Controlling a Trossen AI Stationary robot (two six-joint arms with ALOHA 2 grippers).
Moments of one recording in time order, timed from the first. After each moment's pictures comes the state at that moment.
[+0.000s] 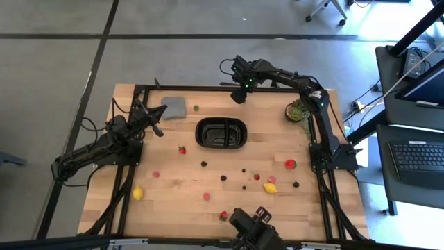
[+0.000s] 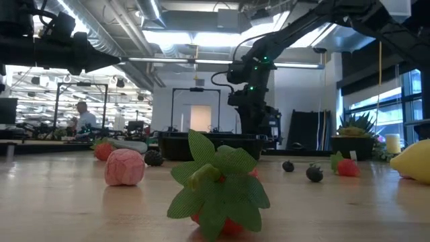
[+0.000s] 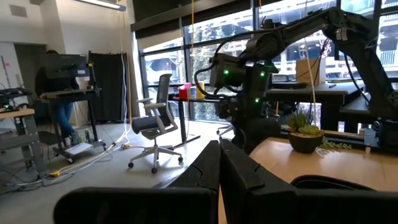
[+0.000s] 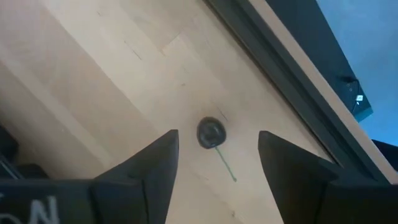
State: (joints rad) left arm 0.51 0.00 0.01 0.17 -0.17 0.08; right arm -0.67 2.19 1.86 -0.98 0.00 0.05
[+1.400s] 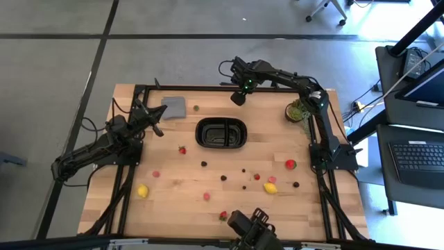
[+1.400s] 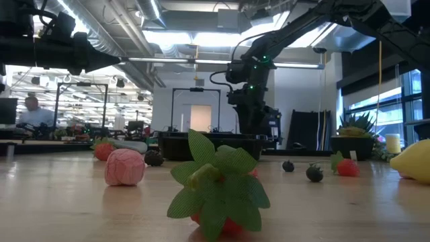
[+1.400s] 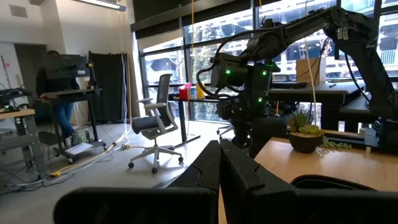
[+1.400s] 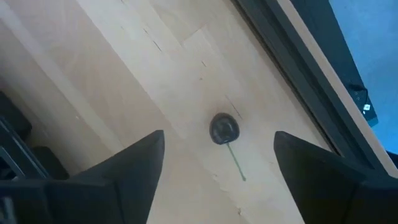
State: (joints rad) left arm 0.51 0.00 0.01 0.17 -0.17 0.08; right arm -0.66 2.18 1.86 -0.99 -0.03 -0.02
